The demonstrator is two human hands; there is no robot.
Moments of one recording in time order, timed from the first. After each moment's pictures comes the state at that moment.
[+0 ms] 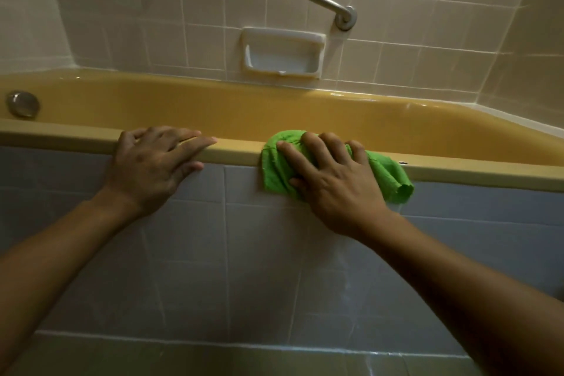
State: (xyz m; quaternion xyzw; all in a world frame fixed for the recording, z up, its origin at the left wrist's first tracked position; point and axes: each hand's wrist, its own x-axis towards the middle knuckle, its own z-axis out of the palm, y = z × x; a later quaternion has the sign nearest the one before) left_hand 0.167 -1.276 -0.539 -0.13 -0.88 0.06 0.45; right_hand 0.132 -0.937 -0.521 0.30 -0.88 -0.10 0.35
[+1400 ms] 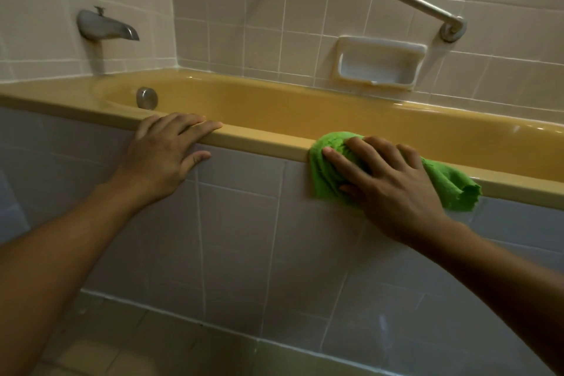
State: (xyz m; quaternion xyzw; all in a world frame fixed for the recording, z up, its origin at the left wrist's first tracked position) left_hand 0.228 -1.491 -0.542 -0.03 -0.91 0.03 0.41; right_hand 0.153 -1.095 -0.520 0.39 -0.81 -0.12 0.42
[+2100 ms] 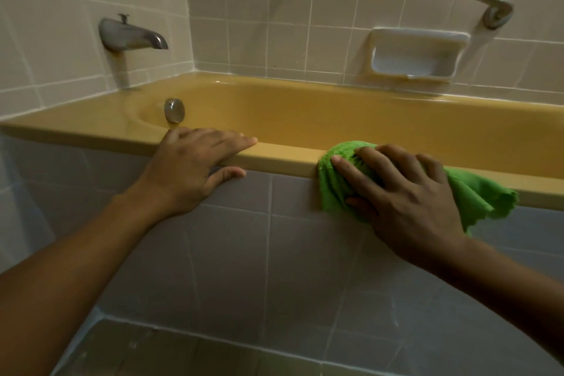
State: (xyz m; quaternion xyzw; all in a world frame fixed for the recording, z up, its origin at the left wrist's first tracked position) left_hand 0.216 -1.595 -0.520 -0.14 -0.92 0.03 0.36; right_hand 0.173 -1.232 -0.523 0.35 -0.83 -0.08 0.43
